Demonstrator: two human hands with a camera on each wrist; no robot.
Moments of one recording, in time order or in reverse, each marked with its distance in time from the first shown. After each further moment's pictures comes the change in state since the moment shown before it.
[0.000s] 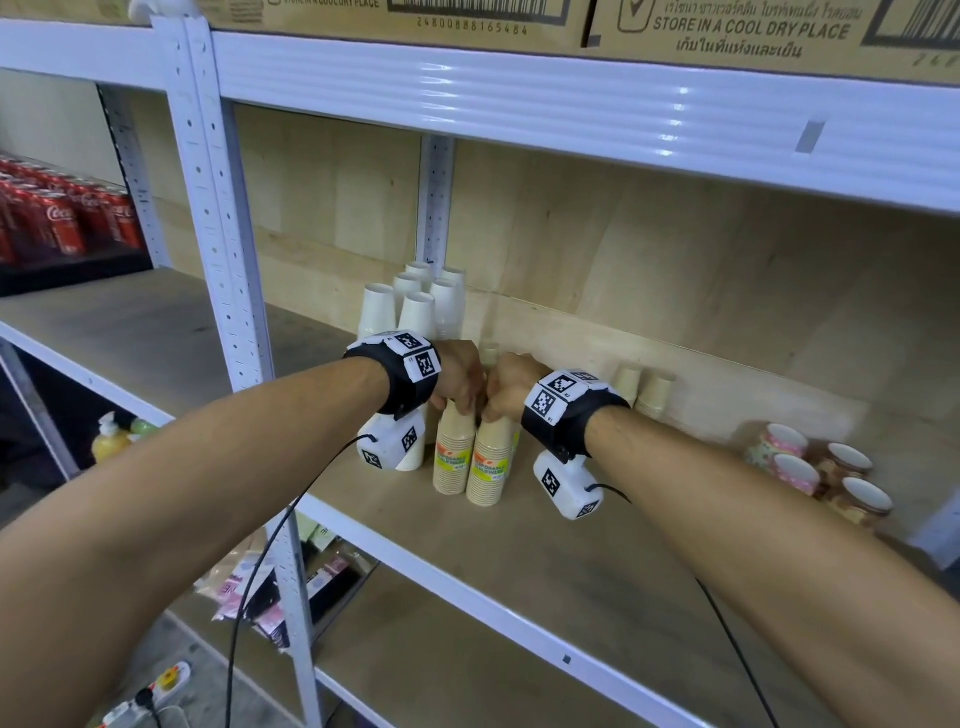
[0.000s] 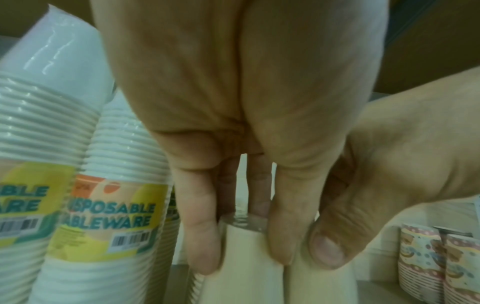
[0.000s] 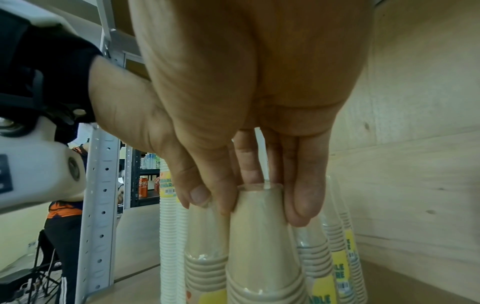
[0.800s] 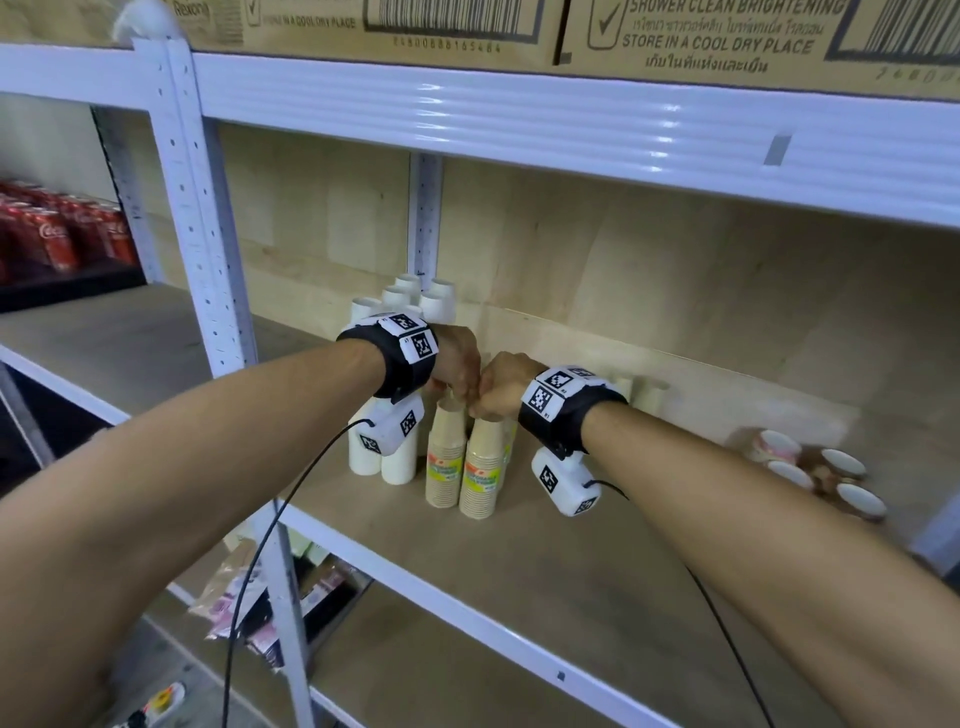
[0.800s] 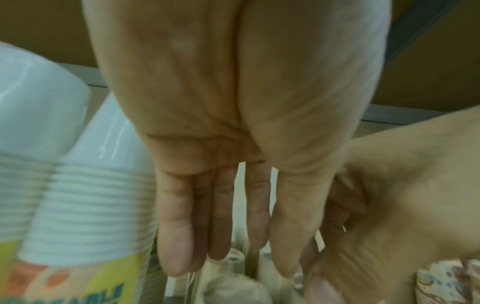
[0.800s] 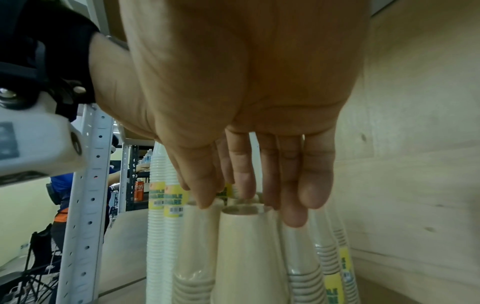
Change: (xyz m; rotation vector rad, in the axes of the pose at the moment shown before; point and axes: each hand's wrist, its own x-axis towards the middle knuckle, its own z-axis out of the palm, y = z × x) left_hand 0.000 0.024 -0.029 0.321 0.025 -0.035; right_hand 0.001 0.001 -0.014 0.027 0.009 0.087
